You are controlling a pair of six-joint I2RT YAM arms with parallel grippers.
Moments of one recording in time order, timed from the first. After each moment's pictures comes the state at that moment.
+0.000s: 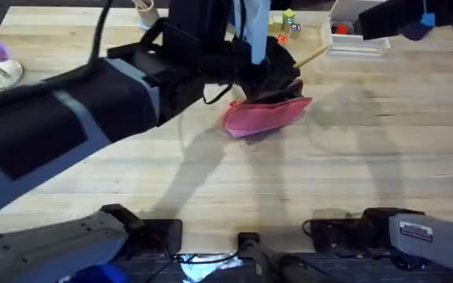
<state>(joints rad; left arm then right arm) -0.59 1.37 0.90 0.03 0.56 0.23 -0.06 1.35 1.59 -1.11 -0.26 -0.53</state>
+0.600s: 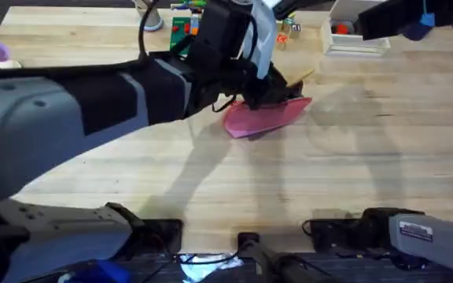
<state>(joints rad) -0.60 1.54 0.90 0.04 0.53 0.21 -0.06 1.35 1.59 -1.11 -0.26 -0.53</state>
